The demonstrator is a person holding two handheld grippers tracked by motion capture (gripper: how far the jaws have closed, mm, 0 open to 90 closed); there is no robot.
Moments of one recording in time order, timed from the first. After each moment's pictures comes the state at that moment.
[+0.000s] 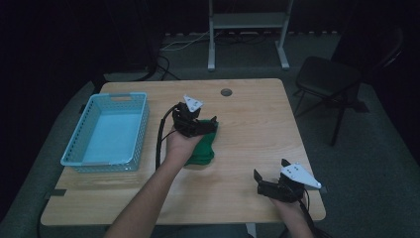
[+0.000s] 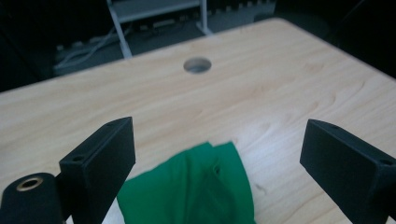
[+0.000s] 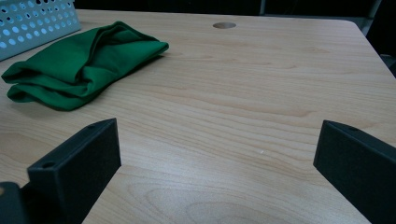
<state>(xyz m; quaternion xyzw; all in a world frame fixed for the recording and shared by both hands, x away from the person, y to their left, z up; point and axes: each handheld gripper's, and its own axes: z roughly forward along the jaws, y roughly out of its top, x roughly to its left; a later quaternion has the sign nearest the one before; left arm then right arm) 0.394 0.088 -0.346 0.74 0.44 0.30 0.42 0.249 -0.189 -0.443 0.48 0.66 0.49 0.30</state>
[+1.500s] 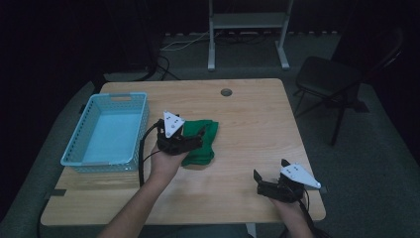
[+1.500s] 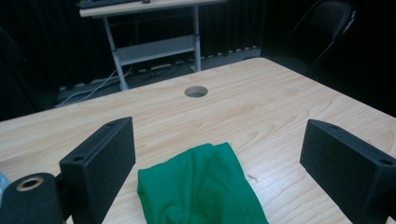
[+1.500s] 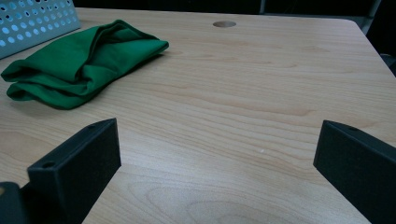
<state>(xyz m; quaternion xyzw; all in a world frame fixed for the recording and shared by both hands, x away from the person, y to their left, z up) 0.336 0.129 -0.347 0.70 0.40 0.33 0.49 0.249 -0.189 -0.443 0.48 0.67 0.48 0.31</state>
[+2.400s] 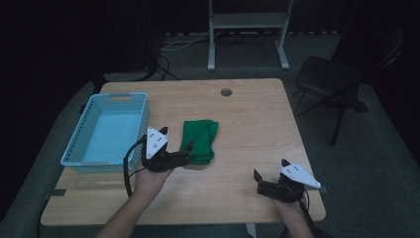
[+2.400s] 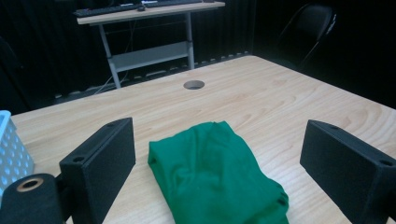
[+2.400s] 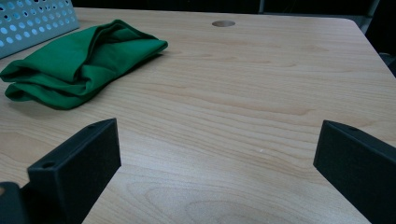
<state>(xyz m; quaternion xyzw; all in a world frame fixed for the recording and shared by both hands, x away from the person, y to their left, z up) 0.292 0.166 -0.360 0.70 0.38 0.33 0.50 0.249 -0.189 -0.443 0.48 0.67 0.48 0.31</state>
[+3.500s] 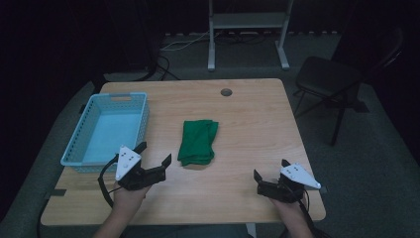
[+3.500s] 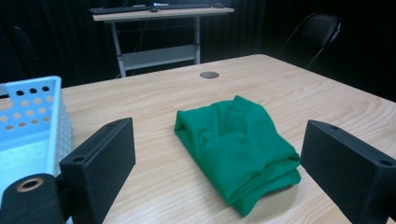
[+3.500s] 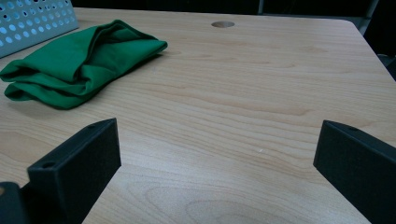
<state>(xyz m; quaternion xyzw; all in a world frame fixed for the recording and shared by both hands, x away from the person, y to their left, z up) 0.259 0.222 -0.377 0.68 0.40 0.33 0.52 0.248 -0.189 -0.443 0.48 0.66 0.48 0.31</state>
